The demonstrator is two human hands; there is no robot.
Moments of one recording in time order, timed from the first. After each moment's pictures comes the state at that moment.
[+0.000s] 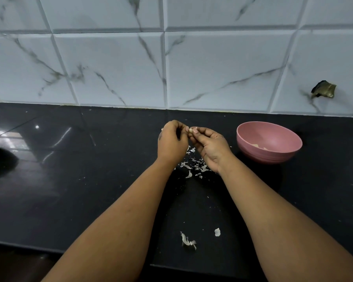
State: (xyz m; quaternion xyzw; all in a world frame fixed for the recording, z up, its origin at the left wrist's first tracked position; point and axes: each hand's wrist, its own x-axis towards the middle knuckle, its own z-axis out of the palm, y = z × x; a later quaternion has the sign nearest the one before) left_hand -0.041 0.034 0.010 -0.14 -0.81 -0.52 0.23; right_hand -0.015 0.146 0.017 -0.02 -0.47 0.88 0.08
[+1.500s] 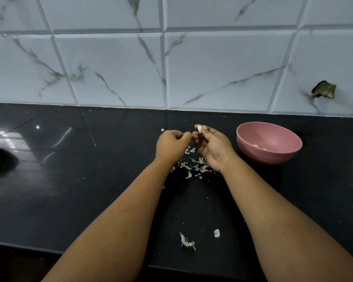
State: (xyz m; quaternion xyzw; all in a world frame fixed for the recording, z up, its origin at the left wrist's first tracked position) left_hand -0.035 0.033 0.016 -0.08 -0.81 -0.57 0.09; right_hand -0.016 0.152 0.022 -0.06 -0.47 0.88 0.07
